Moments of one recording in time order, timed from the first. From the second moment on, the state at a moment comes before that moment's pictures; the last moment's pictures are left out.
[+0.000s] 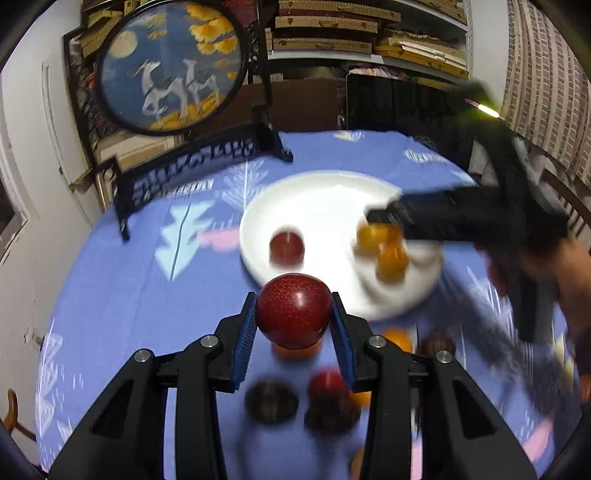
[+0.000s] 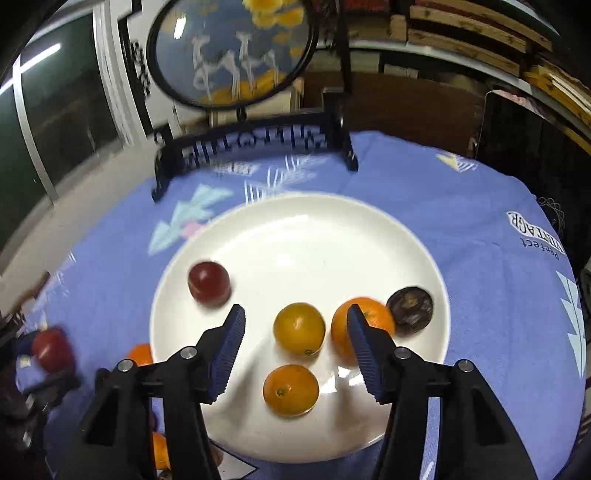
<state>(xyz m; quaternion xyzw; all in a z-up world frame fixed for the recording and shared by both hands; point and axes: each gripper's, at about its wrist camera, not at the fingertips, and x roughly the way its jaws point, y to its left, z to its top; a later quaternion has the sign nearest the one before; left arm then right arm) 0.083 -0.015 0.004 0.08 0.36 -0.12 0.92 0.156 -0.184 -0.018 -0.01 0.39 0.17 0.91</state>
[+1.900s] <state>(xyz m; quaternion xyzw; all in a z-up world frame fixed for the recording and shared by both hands) -0.038 -0.028 -0.059 0.13 0.42 -0.17 0.88 -0.057 -0.196 -0.070 -0.04 0.42 0.23 0.88</state>
